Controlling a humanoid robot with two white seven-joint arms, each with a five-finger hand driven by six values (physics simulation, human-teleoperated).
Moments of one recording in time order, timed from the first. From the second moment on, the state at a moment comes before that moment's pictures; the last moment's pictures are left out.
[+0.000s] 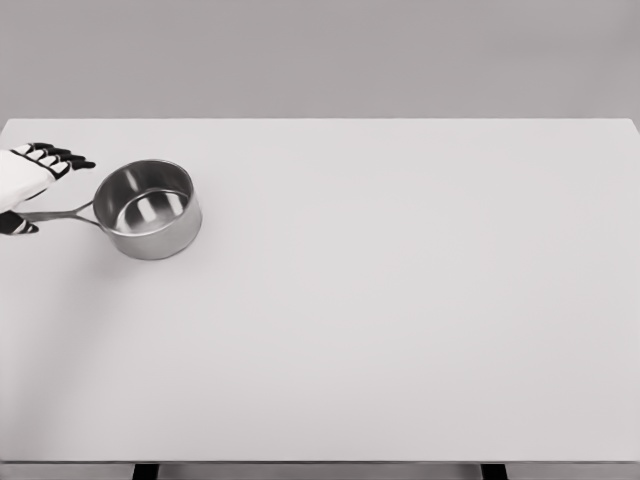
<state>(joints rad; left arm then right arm) -0.30 0.72 0.04 -1.39 -0.78 -0.61 -0.49 0.06 0.00 -0.08 0.05 -0.27 -0.07 0.21</state>
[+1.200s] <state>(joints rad) -0.49 0.69 -0.06 -1.14 -0.81 -0.61 -0.49 0.06 0.00 -0.08 0.05 -0.27 -0.07 0.20</state>
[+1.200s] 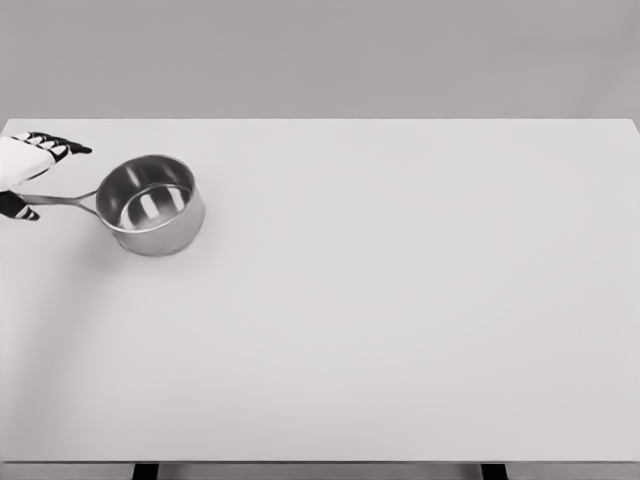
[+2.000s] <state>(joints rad) -0.46 0.69 -0.06 -1.24 -0.76 -0.61 -0.49 0.06 0.00 -0.08 0.05 -0.27 -0.07 0.21</state>
